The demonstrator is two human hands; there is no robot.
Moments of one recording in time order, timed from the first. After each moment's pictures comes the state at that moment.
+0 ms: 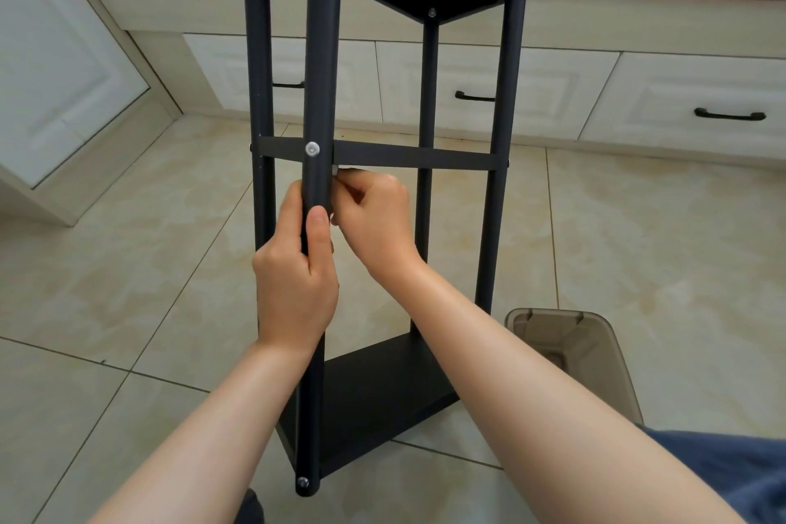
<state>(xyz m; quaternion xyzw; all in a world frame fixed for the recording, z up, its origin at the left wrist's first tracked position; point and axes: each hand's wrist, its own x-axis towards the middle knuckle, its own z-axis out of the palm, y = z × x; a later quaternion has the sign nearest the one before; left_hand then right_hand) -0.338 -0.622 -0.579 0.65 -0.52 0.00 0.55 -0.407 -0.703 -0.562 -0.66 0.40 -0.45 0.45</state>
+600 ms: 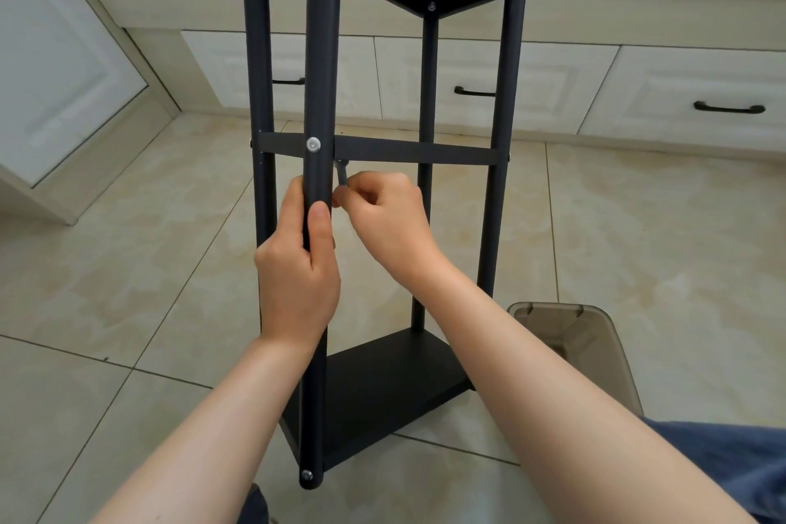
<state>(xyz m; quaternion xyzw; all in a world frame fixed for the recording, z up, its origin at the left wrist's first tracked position) -0.341 -0.619 -0.576 0.65 -0.52 0.00 0.55 -0.427 -0.698 -0.554 -0.68 0.41 -0.38 0.47</state>
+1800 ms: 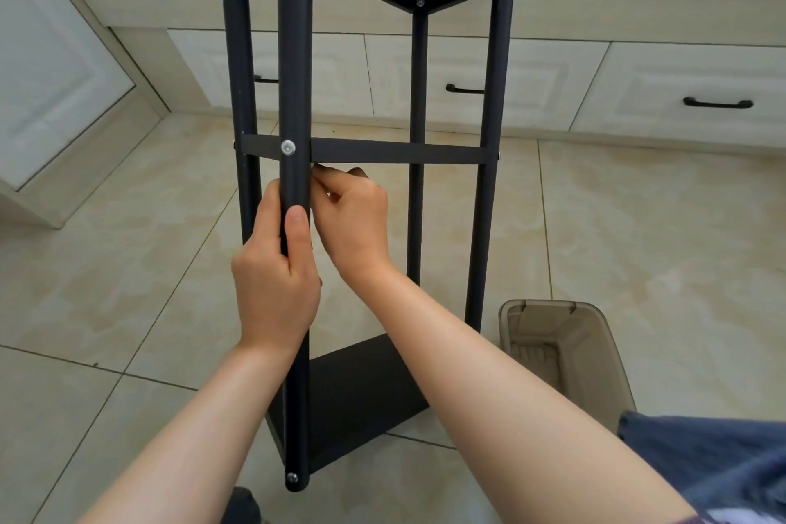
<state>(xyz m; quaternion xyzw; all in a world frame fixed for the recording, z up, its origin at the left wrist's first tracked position) -0.330 -0.618 -0.583 0.65 -0.52 0.00 0.55 -0.389 -0.696 -0.573 -0.65 0.43 -0.48 0.41</state>
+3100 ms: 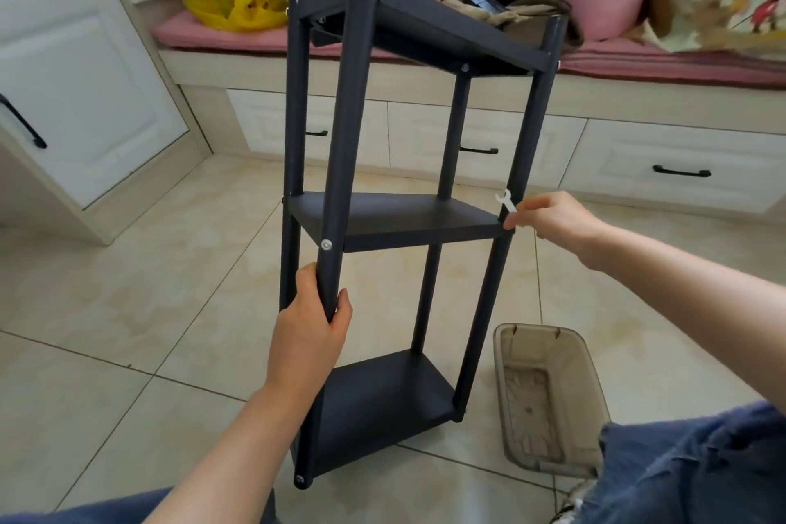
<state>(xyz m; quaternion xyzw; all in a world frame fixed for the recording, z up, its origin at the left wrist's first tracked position) -0.340 -0.539 -0.587 0.74 -0.52 -0.07 0.42 -0.599 -0.741 -0.510 -0.65 0.63 -0.19 0.39</state>
